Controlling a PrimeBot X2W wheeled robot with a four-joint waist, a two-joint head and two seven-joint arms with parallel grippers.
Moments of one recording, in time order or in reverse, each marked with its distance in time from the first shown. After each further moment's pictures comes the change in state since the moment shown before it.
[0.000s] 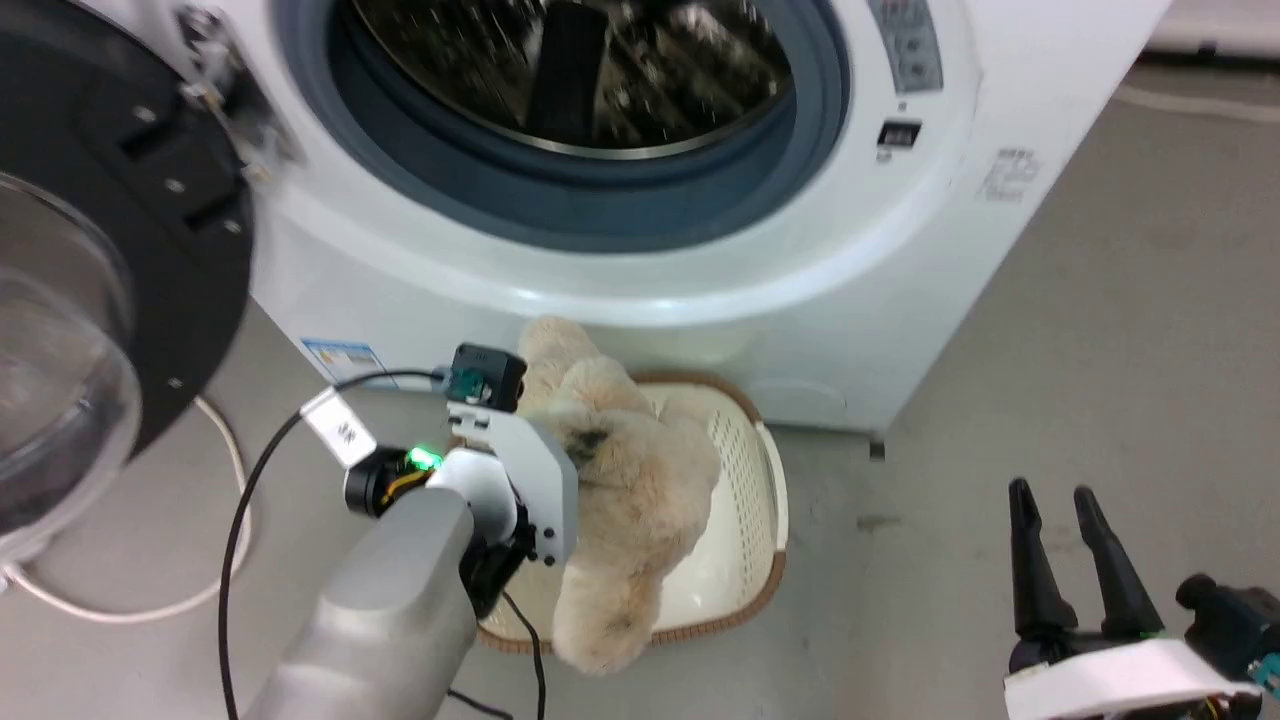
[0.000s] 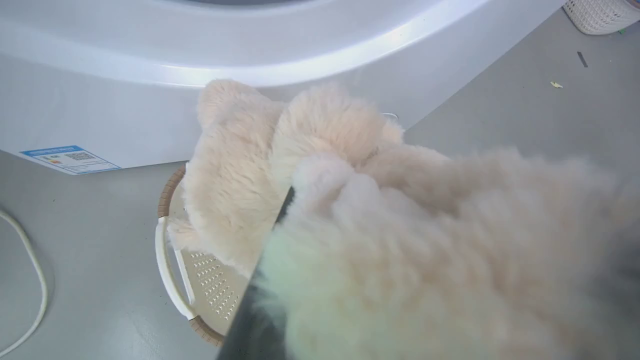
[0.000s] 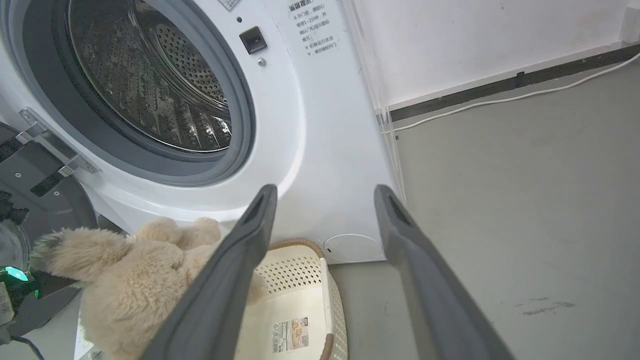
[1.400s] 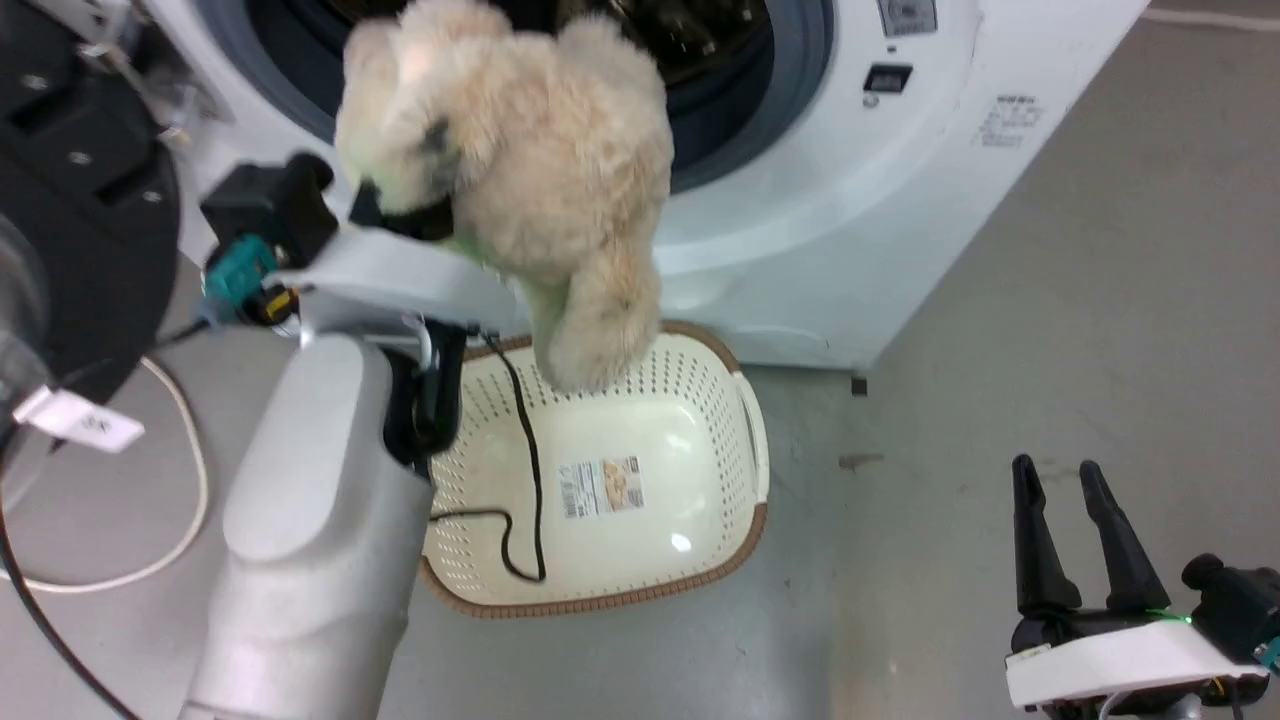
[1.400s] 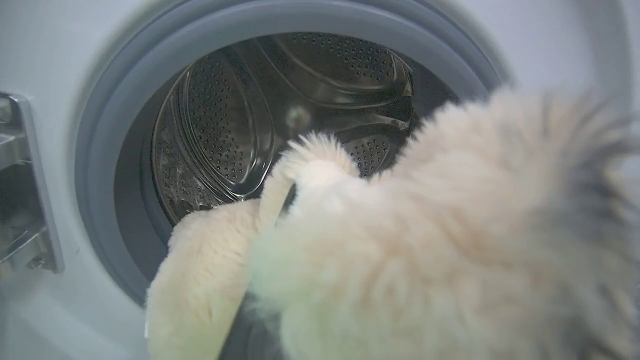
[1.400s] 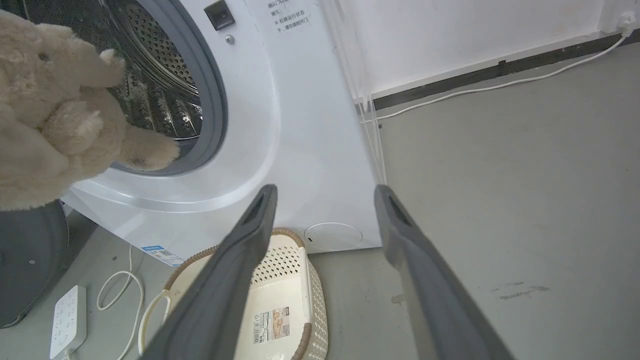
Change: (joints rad) left arm 0.039 -0.033 0.457 -0.575 0.219 0.115 -0.333; right arm -0.009 0.000 -0.004 -0.027 -0.023 0.000 0.000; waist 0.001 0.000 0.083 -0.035
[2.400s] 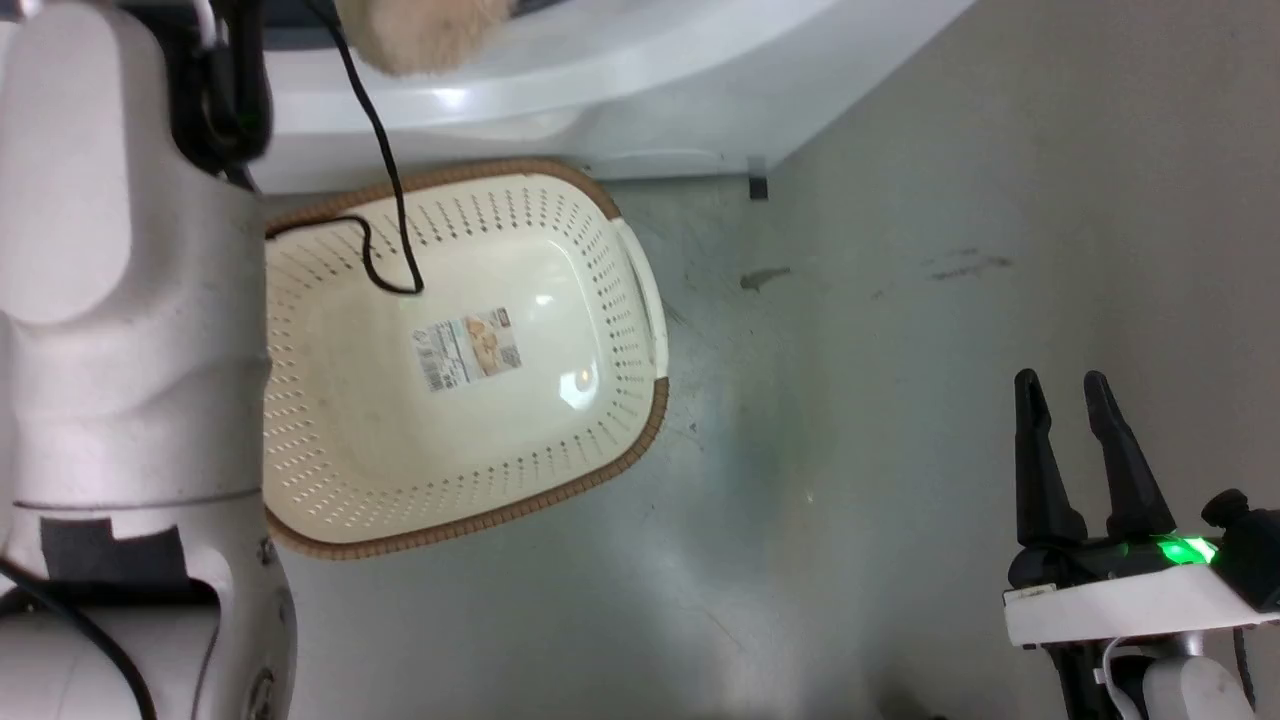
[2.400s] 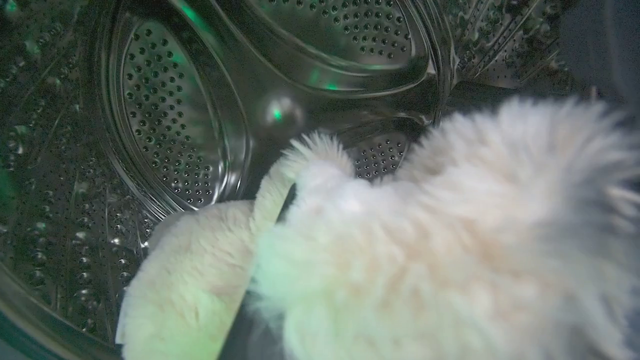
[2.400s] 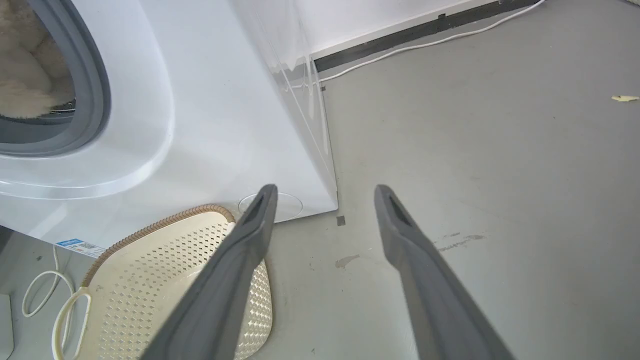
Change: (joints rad) left arm -0.428 0.058 0.191 0.094 0.186 -0.091 0.000; right arm -0.080 0.000 0.030 -0.095 0.026 0.000 0.000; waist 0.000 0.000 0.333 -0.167
